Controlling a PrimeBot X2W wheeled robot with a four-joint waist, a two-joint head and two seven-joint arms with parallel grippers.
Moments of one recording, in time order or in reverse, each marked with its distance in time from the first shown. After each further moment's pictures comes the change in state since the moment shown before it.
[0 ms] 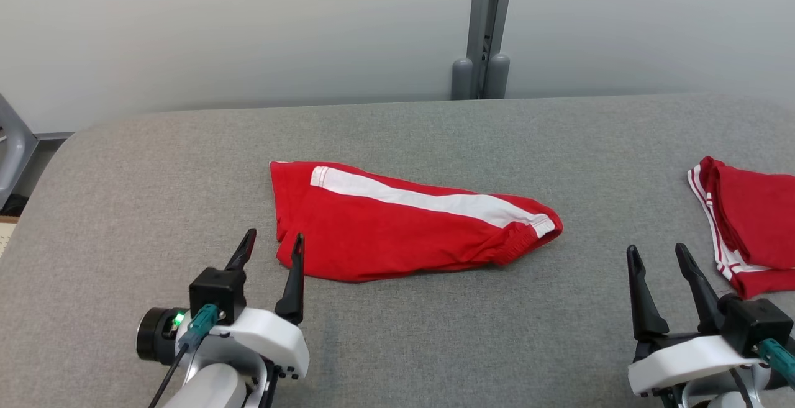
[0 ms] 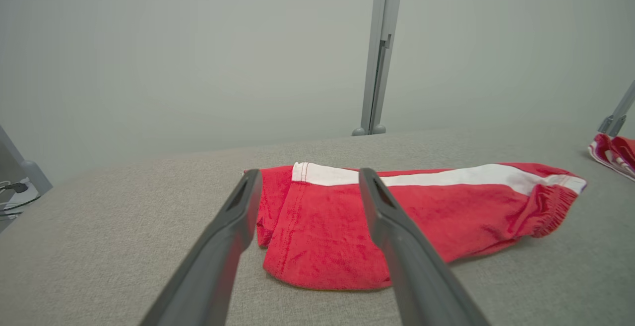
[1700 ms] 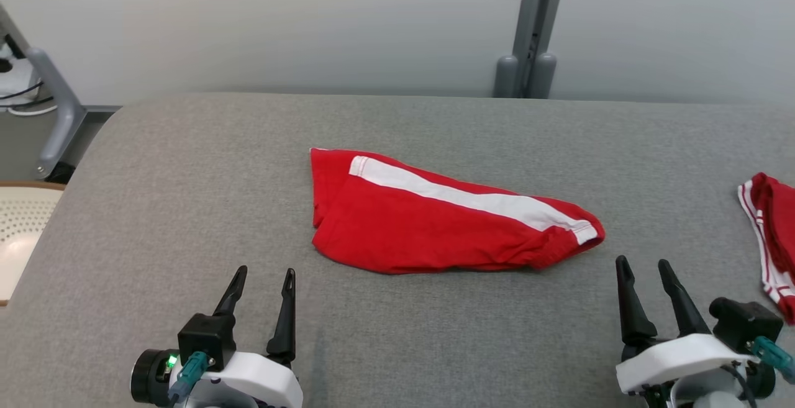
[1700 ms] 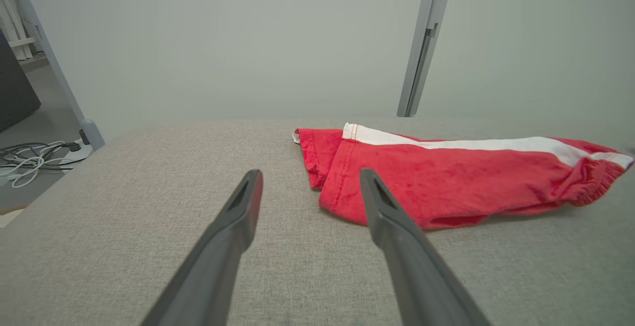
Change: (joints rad) left arm 0.232 -0.123 0.322 -0.039 0.272 -0.159 0.000; right arm -0.030 0.000 0.044 0.125 0.193 0.000 0.000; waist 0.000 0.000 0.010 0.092
